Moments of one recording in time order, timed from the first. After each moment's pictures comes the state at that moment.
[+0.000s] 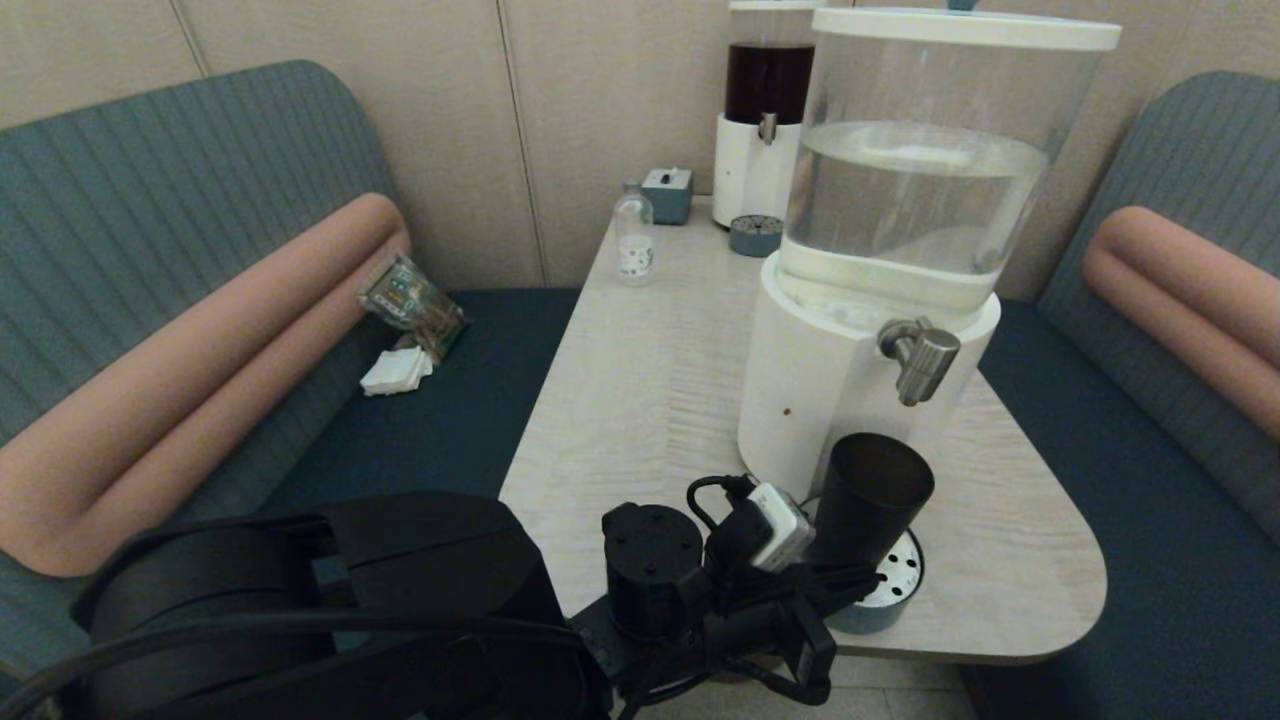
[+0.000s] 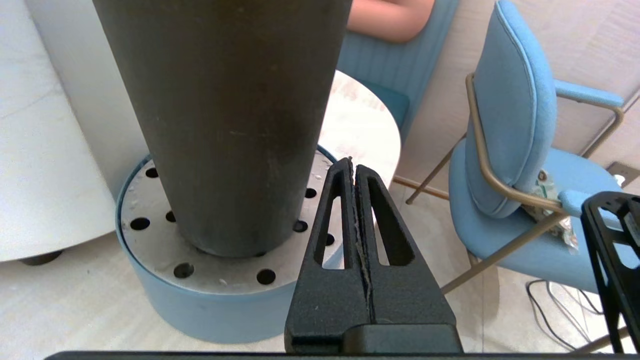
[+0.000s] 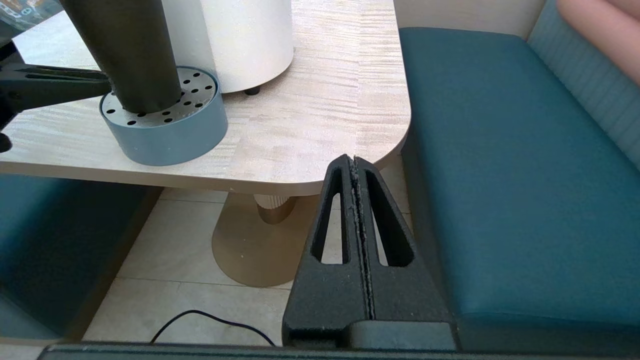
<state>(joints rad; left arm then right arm) -0.87 2.32 -0.87 -1.47 -0.40 0.00 -0.01 0.00 0.00 -0.04 -0.02 0.03</state>
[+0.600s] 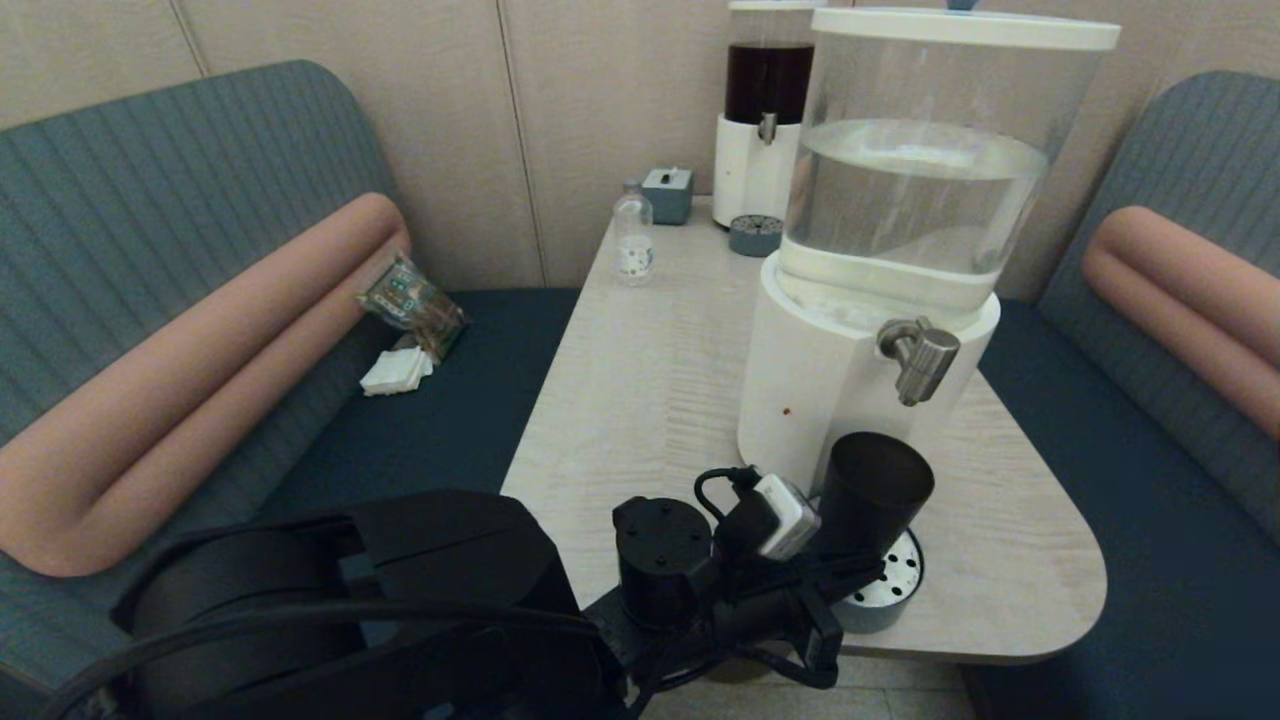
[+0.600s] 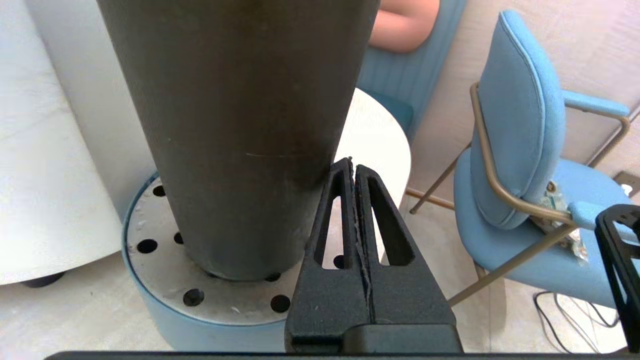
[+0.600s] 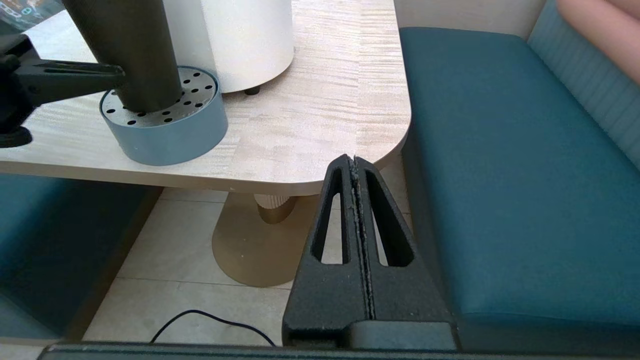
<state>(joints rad) -0.87 2.36 -0.94 -1.47 -0.40 -0.01 -0.01 0.00 0.00 -0.04 -0.02 0.03</state>
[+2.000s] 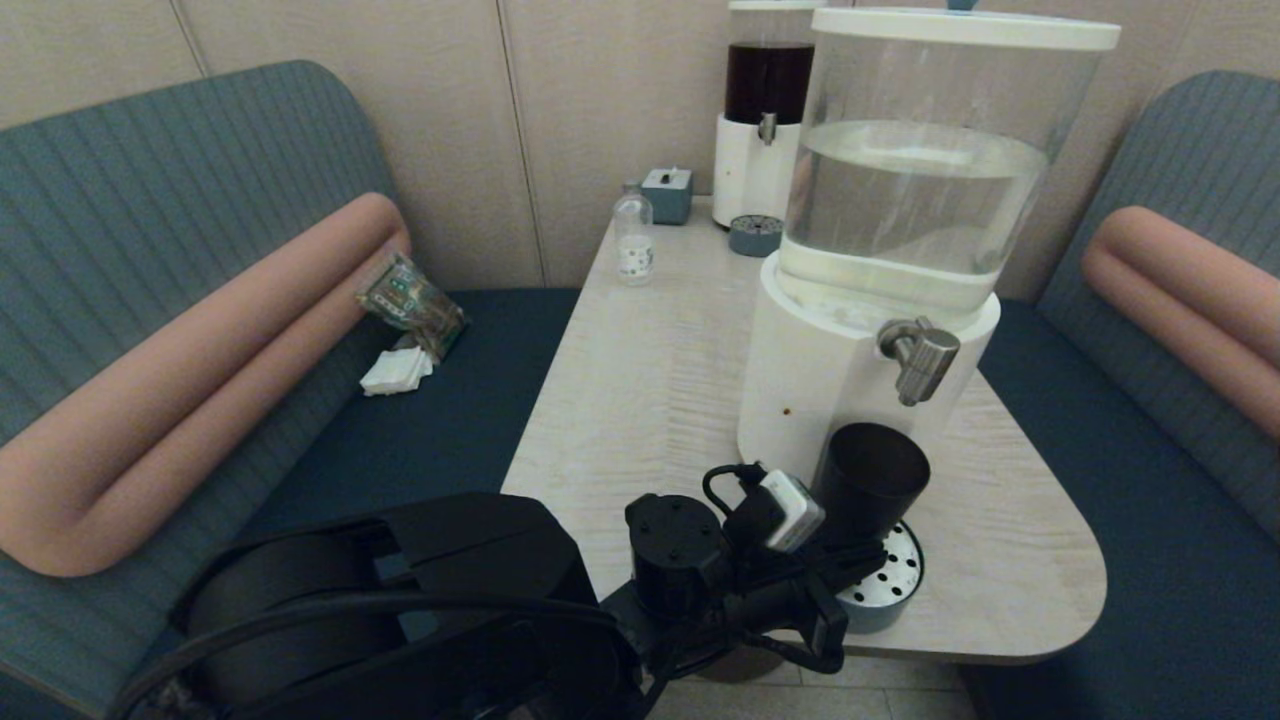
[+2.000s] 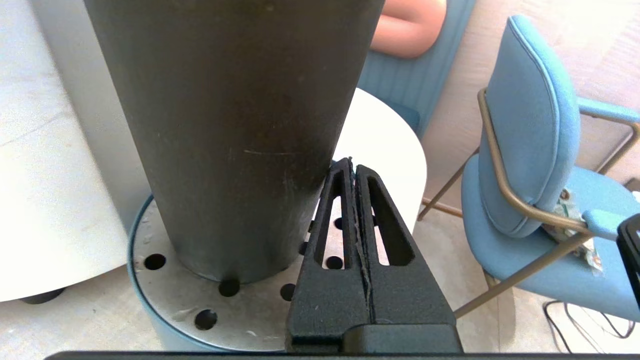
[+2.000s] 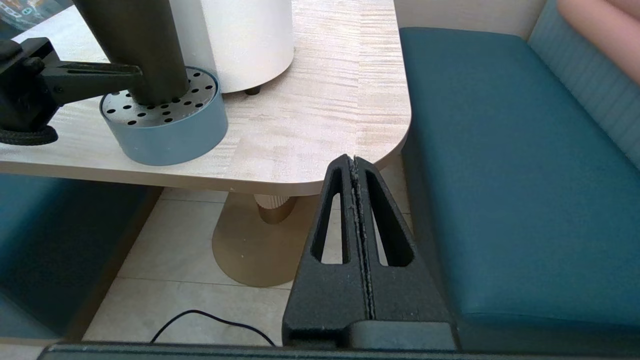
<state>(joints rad) -0.86 2.41 -1.01 -1.47 -0.40 -0.01 -0.01 0.00 0.00 -0.04 -0.02 0.03</state>
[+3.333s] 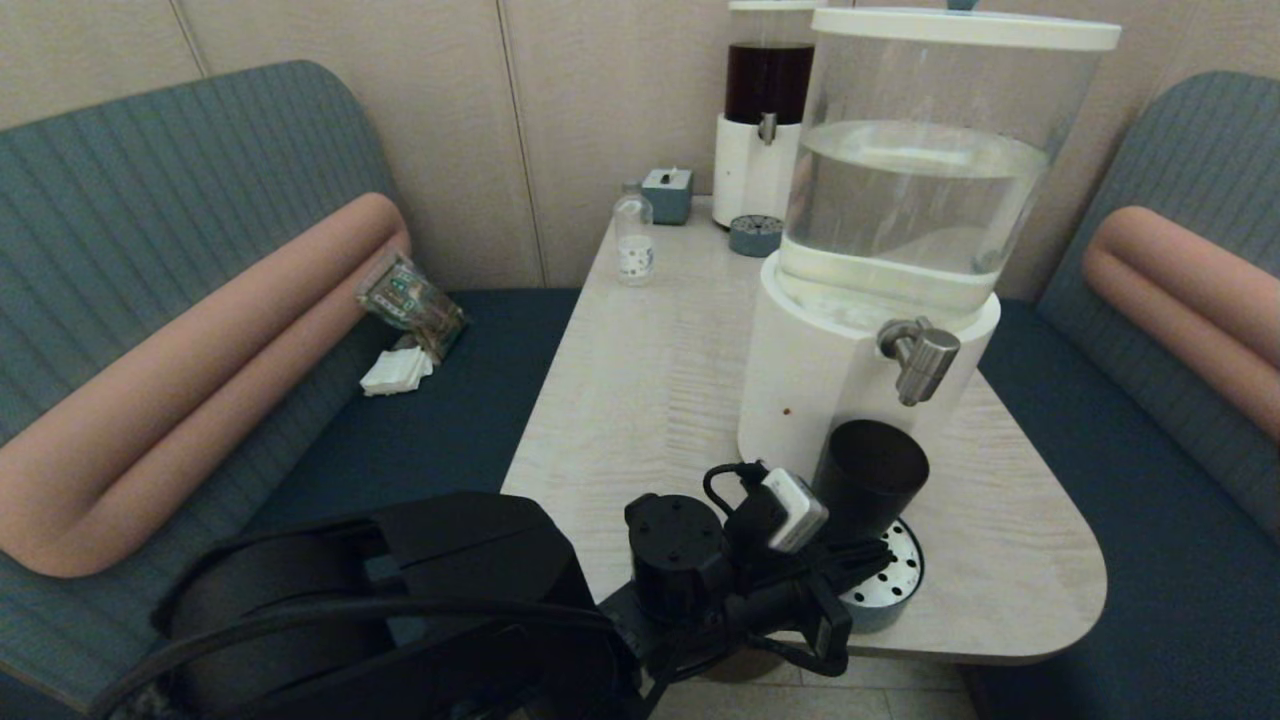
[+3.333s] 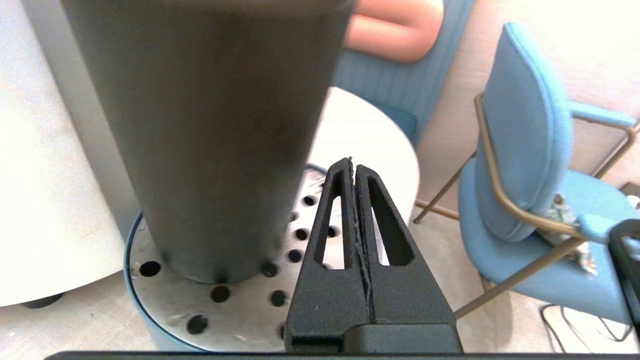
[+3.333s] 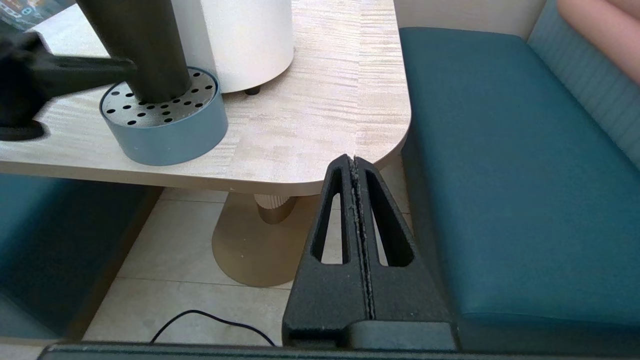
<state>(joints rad) -0.87 2.38 -0.99 -1.47 -0.39 -0.02 -0.01 0.00 0.00 -0.04 -0.02 0.03</state>
